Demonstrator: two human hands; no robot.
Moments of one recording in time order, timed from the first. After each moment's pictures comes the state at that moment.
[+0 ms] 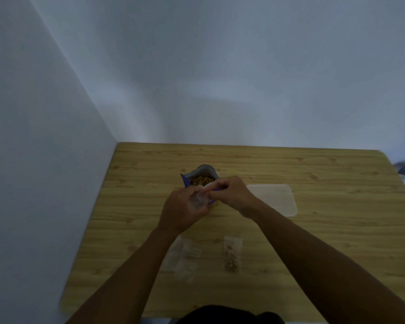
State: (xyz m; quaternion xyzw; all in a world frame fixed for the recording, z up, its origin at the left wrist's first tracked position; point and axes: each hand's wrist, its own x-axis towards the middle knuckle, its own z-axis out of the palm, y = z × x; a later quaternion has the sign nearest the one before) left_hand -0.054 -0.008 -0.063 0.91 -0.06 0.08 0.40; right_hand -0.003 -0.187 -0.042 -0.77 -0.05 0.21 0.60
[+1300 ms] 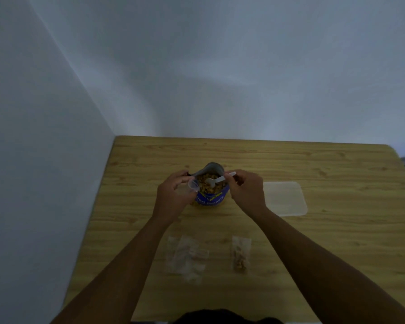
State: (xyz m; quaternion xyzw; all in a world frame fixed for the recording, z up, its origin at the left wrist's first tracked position) left_hand -0.016 0.037 -0.085 0.83 0.06 0.04 0.55; right_hand 0.010 -0.179 -0.073 -0.89 -0.01 -0.07 0.44
